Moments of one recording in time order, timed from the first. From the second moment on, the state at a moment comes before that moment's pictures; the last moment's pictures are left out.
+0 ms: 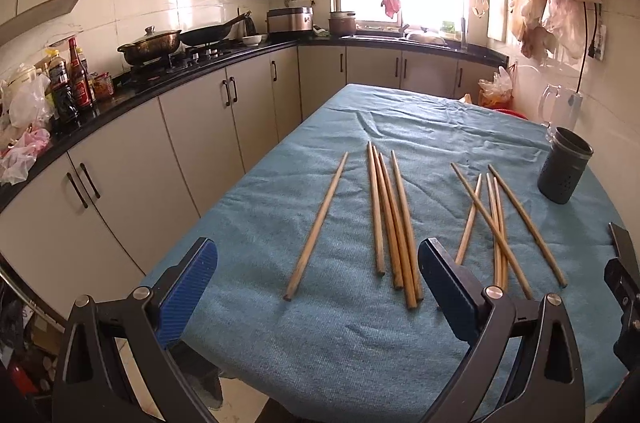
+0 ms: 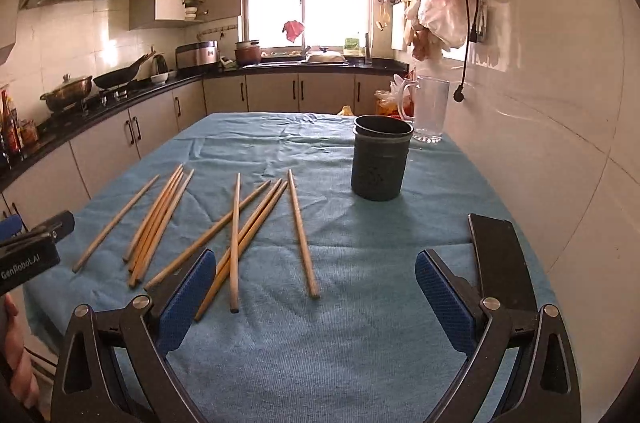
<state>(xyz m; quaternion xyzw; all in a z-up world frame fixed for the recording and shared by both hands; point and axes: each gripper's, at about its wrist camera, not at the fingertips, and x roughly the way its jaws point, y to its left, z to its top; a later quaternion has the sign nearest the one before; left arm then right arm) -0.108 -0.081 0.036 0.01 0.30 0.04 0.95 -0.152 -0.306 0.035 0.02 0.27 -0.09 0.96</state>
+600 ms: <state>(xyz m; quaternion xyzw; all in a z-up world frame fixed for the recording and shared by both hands) -0.112 -0.080 0.023 0.01 0.31 0.04 0.95 -0.156 -0.311 0.031 0.02 0.27 -0.10 0.96</state>
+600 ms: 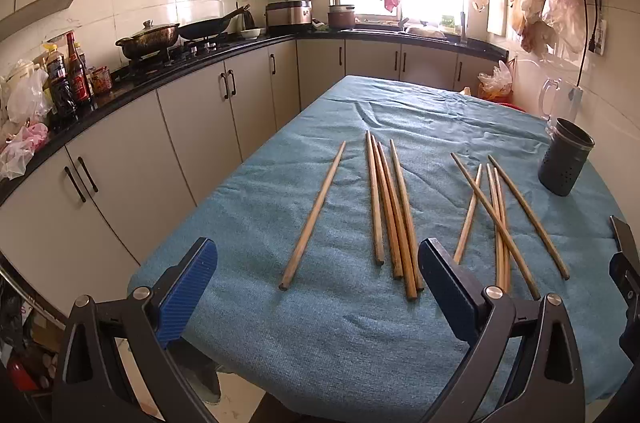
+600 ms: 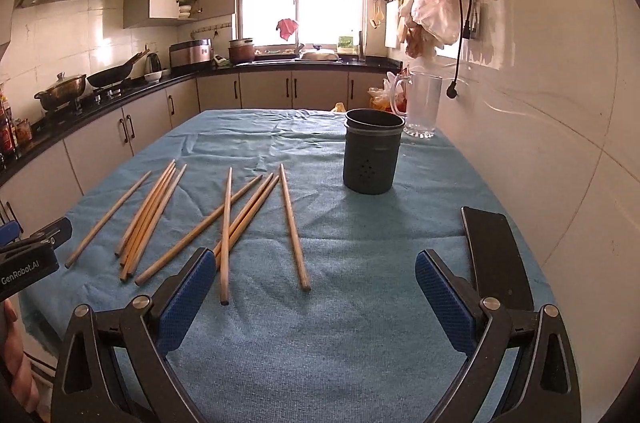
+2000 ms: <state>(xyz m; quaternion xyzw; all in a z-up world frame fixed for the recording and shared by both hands) -0.101 -0.076 0.009 0.01 0.34 0.03 0.94 -0.149 -0.305 0.019 0.01 0.30 -0.09 0.95</state>
